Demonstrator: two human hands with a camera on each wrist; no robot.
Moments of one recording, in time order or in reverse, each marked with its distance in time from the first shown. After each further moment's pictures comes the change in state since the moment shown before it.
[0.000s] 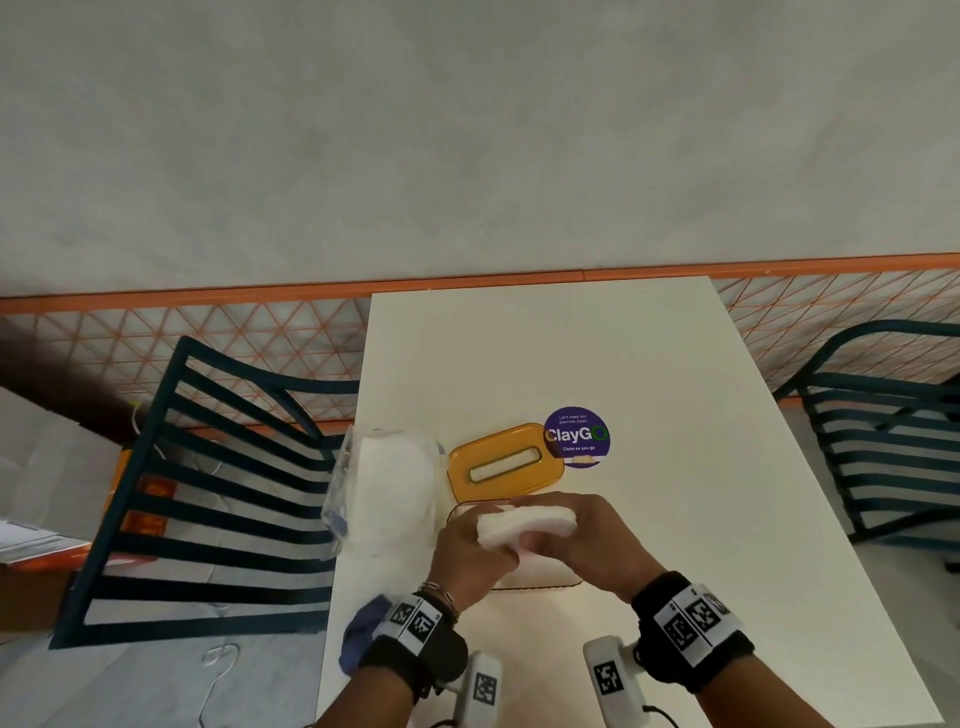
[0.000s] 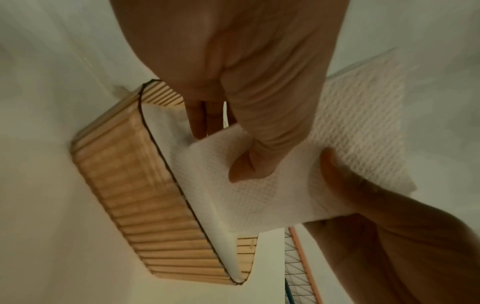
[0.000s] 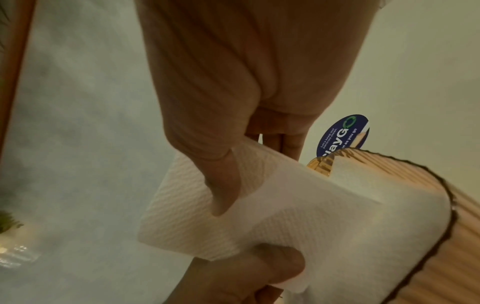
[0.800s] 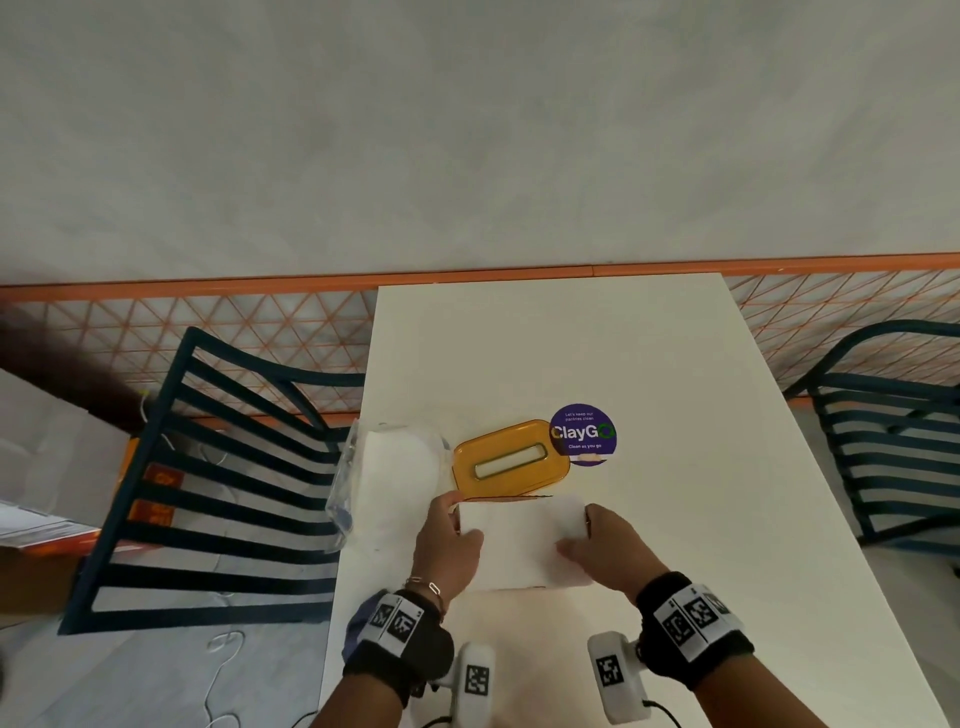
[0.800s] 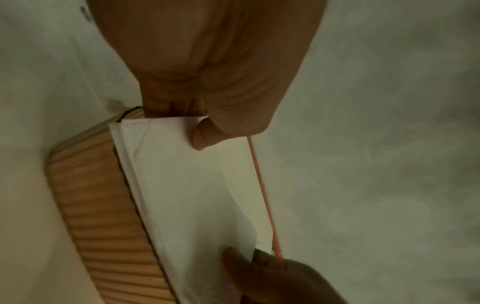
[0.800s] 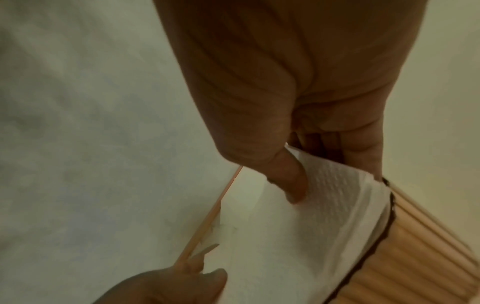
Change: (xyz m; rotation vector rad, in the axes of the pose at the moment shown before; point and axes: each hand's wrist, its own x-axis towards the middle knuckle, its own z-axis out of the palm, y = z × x) left_hand 0.006 -0.009 -0.021 -0.120 0.085 -0.267; right_hand 0.019 0.040 -0.002 -0.349 0.023 0.455
